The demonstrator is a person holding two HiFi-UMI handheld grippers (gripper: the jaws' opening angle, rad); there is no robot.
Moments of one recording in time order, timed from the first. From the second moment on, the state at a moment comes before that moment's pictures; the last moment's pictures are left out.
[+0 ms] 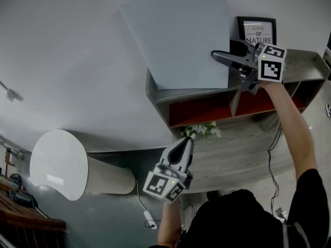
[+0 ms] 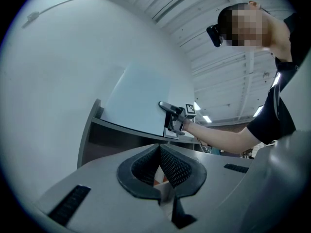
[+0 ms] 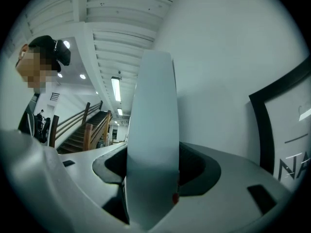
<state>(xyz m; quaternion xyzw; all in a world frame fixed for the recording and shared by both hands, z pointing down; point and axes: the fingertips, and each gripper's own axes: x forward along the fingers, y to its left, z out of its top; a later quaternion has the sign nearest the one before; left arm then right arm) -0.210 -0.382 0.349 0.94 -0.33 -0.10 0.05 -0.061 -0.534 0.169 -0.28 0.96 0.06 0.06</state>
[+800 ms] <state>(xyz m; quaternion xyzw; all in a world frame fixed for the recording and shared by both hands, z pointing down) -0.207 -0.385 0.359 0.94 -0.33 -0.09 0.05 -0.066 -0.548 0.174 -0.24 0.97 0.07 0.05</state>
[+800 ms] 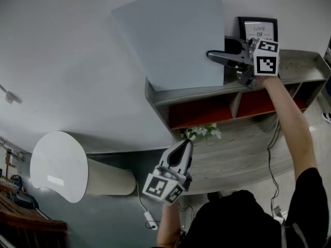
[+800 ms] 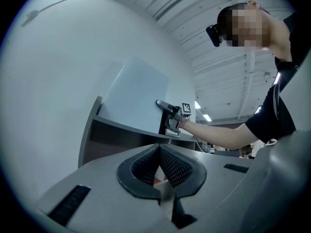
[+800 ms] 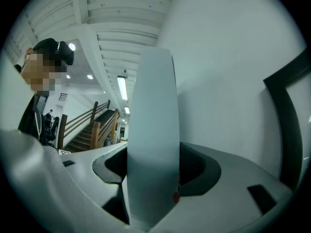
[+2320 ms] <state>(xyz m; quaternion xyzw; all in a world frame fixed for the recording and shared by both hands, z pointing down) -0.208 -0.378 0.367 0.94 -0.33 -0.09 0.06 -0.062 -0.551 0.172 -0.27 0.96 0.07 0.04</state>
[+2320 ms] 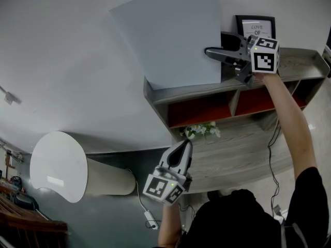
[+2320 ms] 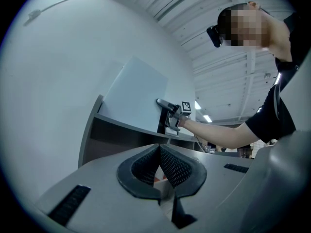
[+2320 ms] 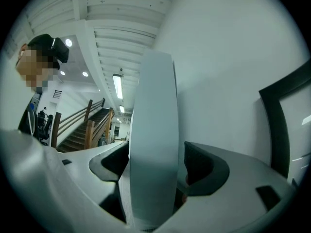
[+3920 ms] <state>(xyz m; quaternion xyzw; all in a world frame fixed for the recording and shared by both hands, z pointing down) -0.165 -0.340 0.373 0.94 -0.31 -0.08 0.07 -0.023 -0.467 0.193 -0.30 0.95 0.07 0.05</state>
